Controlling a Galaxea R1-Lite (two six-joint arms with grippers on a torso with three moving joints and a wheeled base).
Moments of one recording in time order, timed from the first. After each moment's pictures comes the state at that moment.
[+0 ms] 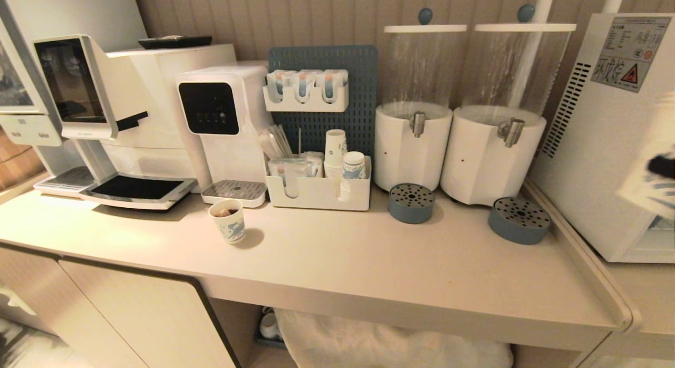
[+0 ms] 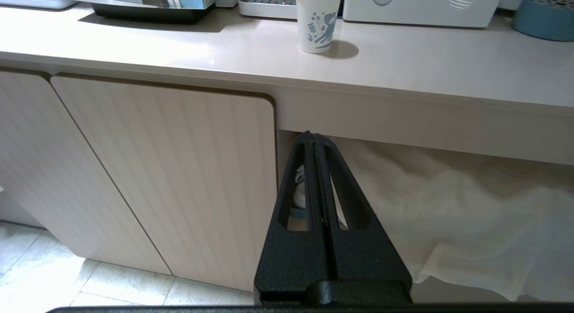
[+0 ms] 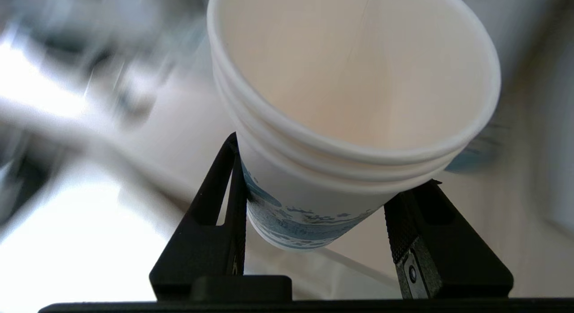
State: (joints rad) left arm 0.01 0.00 -0.02 0.05 0.00 -0.03; right arm 0.04 1.05 -0.90 0.13 0.35 0.05
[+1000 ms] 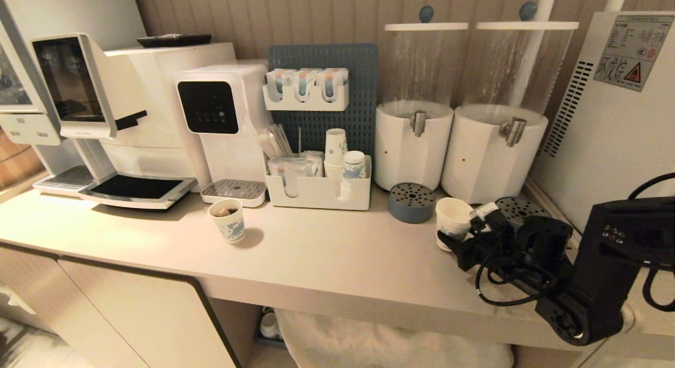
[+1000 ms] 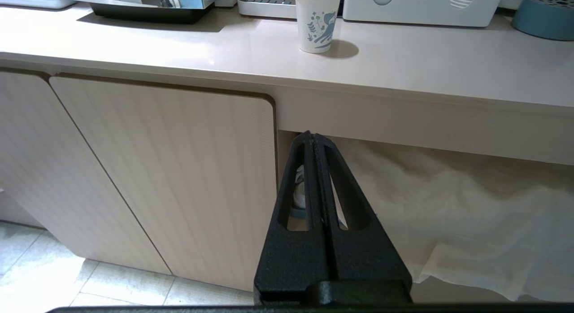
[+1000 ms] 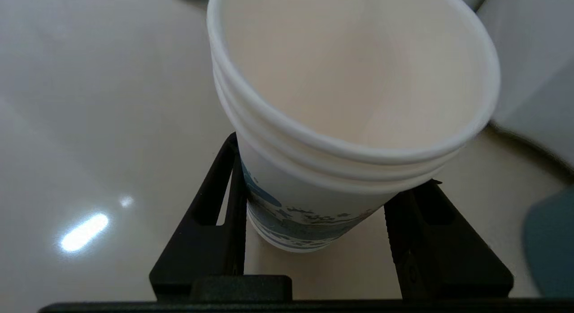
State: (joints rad) left arm 0.01 0.00 -0.02 0.05 0.00 -0.03; right arm 0.18 2.30 -0.57 -1.52 0.21 -0.30
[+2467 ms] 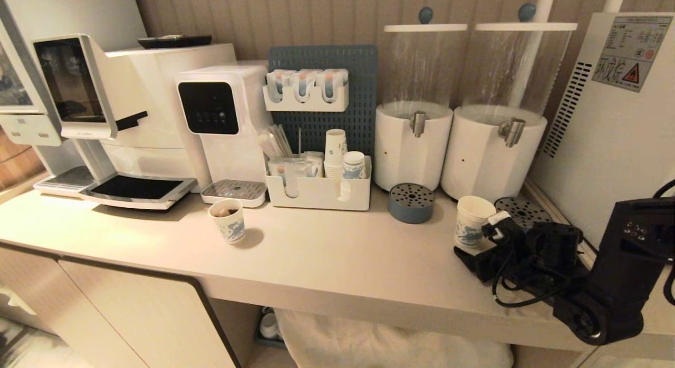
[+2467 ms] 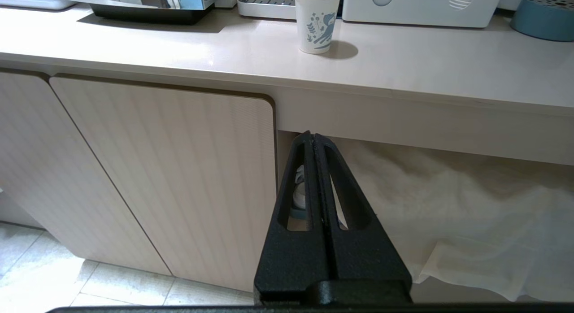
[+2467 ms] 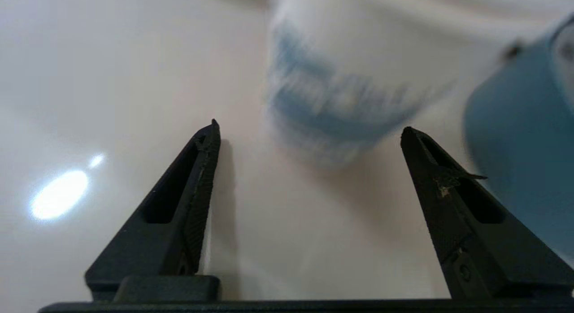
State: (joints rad) left arm 0.01 0.00 -0.02 0.05 0.00 -0.03; right arm 0.12 2.25 -0.51 -1.30 0.11 -0.32
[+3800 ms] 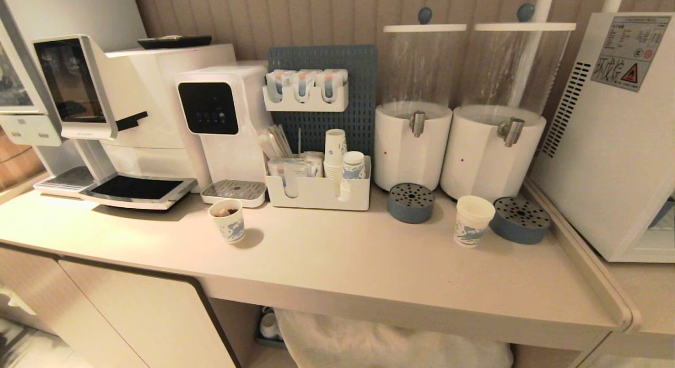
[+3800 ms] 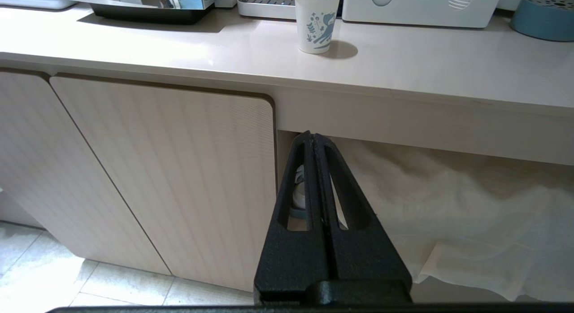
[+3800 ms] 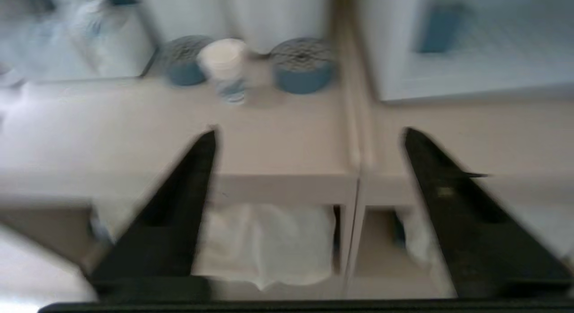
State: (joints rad) left arm 0.01 0.00 -0.02 0.05 0.00 -0.03; right arm 0.10 0.35 -0.66 0.47 -0.21 0.11
